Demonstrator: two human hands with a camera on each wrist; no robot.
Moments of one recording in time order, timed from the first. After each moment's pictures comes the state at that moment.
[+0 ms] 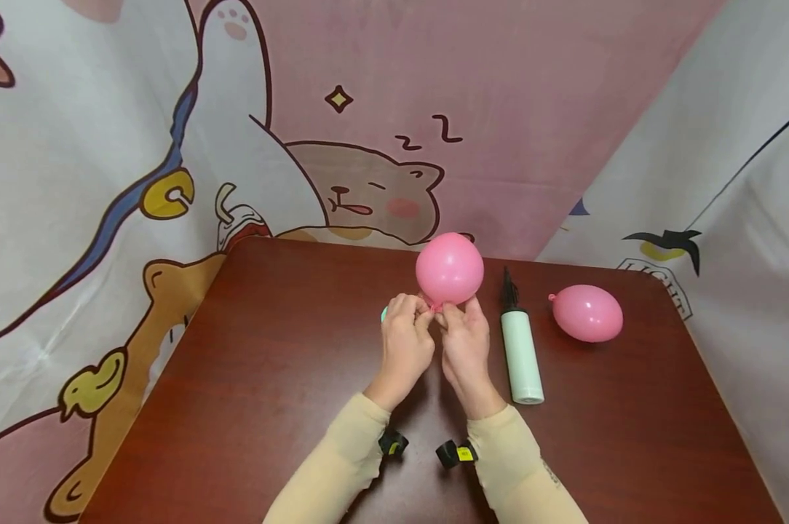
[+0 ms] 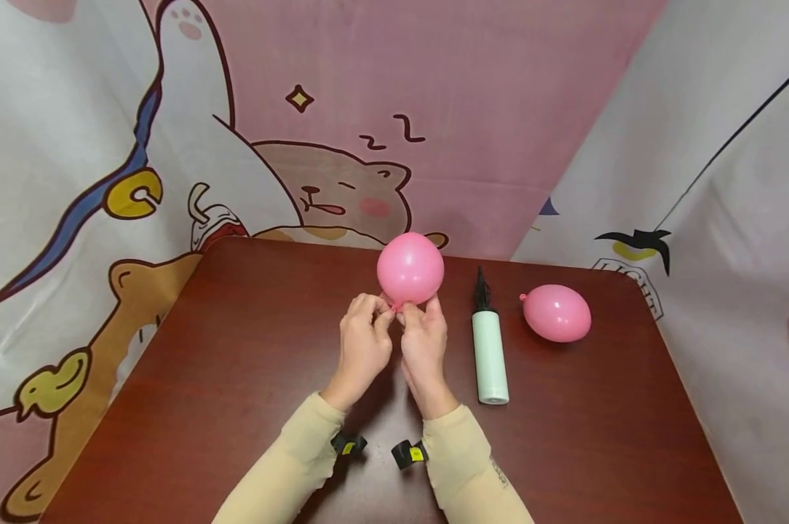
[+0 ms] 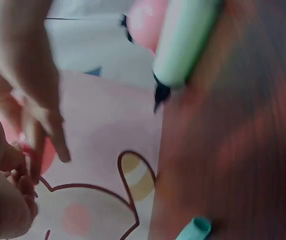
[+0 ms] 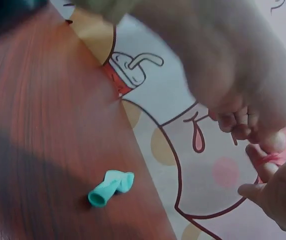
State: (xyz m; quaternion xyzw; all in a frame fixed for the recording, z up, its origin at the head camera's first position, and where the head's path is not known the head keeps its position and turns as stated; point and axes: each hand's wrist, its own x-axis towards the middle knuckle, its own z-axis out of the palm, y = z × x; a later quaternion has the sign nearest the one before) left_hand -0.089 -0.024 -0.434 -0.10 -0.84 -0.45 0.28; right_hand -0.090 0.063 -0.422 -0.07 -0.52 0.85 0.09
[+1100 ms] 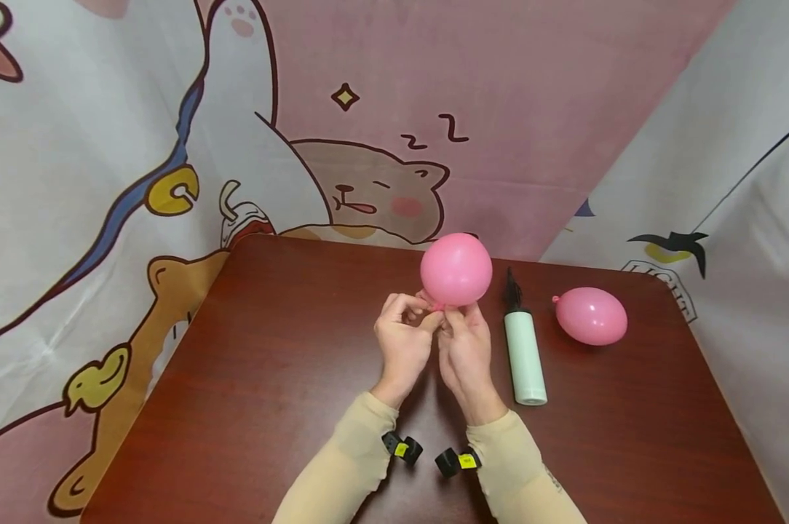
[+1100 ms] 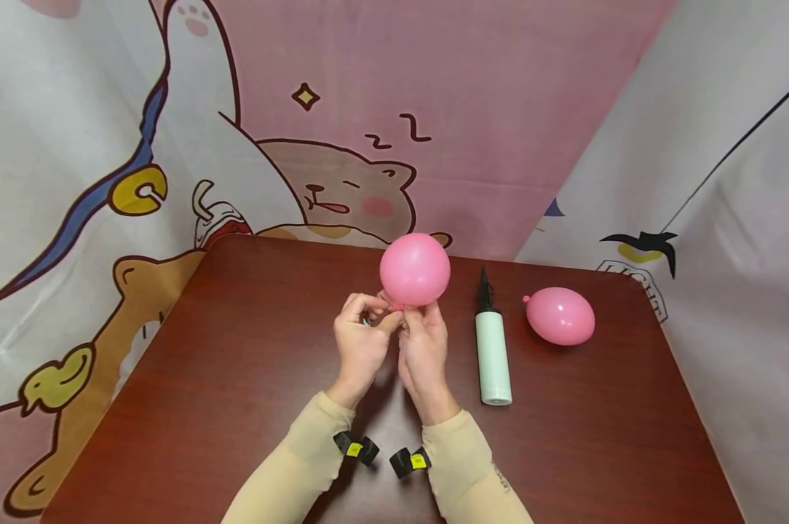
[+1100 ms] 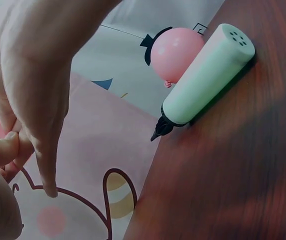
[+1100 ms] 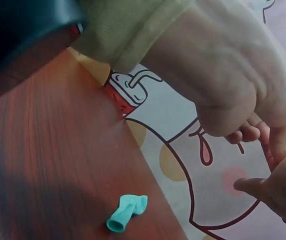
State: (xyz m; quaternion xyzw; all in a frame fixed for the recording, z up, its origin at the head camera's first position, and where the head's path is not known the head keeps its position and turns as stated) left_hand -0.091 -0.018 -0.433 0.01 -0.68 -0.68 0.27; right_hand -0.086 0.057 -0.422 -0.02 -0.43 0.90 0.07
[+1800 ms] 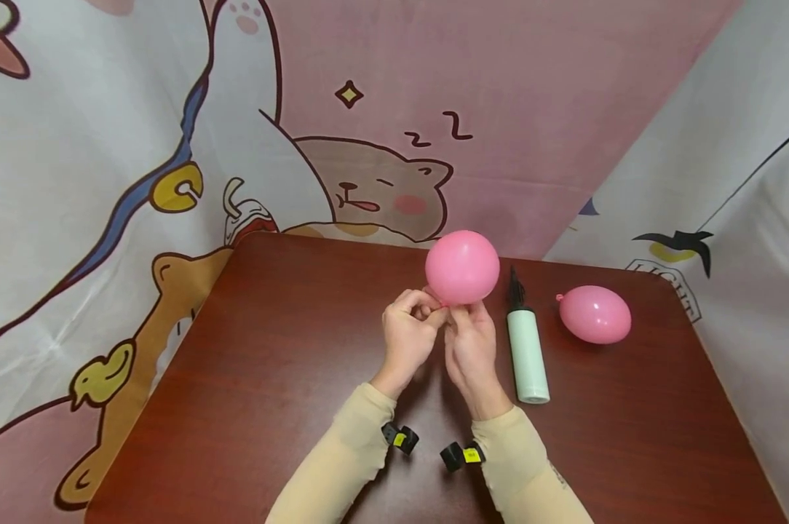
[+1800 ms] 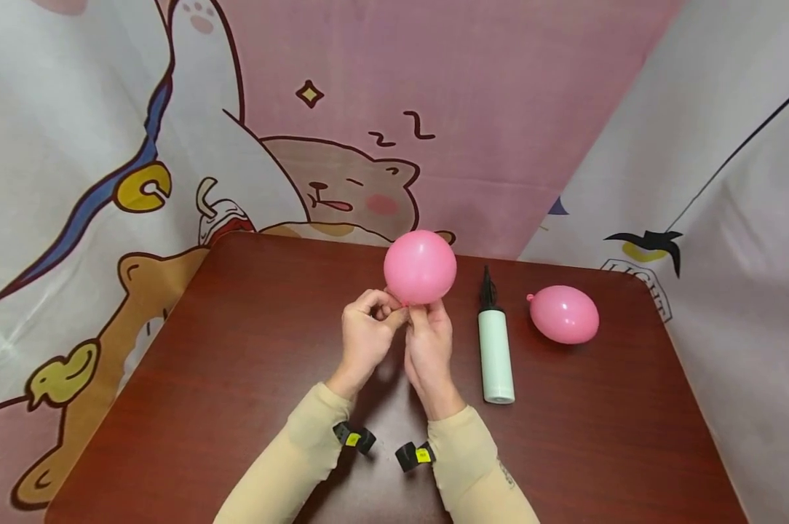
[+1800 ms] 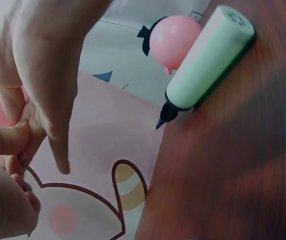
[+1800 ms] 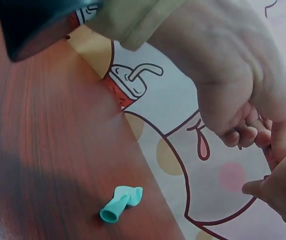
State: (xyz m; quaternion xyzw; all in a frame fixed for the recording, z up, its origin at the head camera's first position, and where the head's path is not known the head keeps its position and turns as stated) left_hand -0.097 -0.027 -0.430 -0.04 -0.75 -0.62 0.23; right_hand -0.086 0.060 -0.423 -0.03 -0.45 0.89 0.08
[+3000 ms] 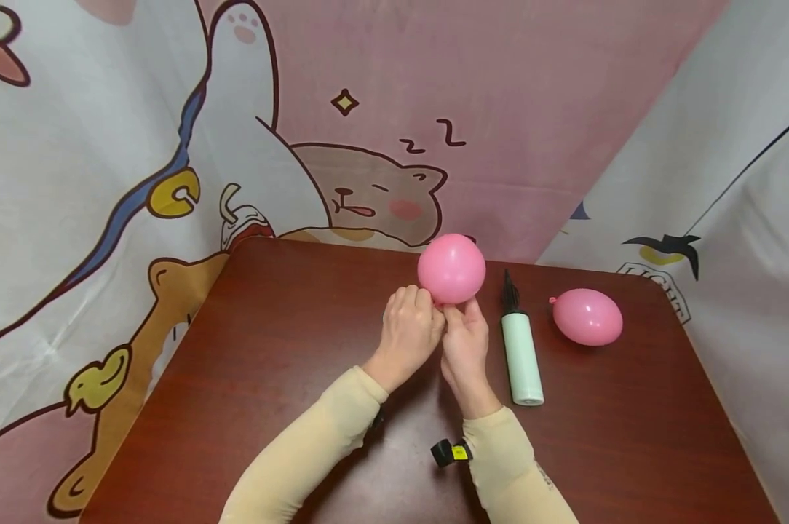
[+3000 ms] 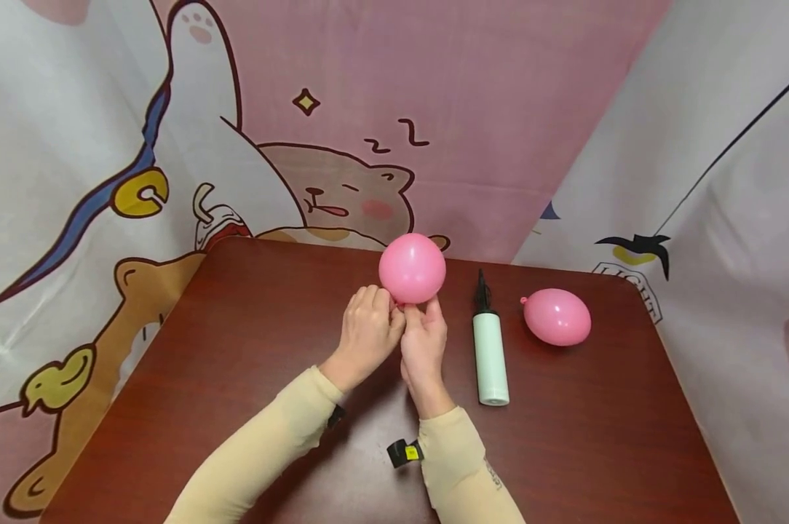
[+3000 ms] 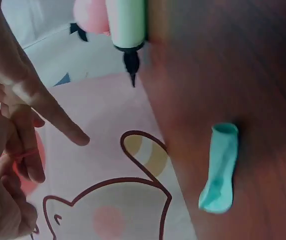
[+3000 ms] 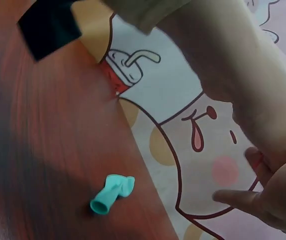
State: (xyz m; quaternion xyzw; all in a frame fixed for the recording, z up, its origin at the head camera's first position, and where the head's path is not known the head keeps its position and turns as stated) left_hand -0.109 -0.035 -0.428 -0.22 -0.88 -0.21 0.37; right_hand -0.090 0.058 -0.421 -0.10 -0.54 0.83 0.12
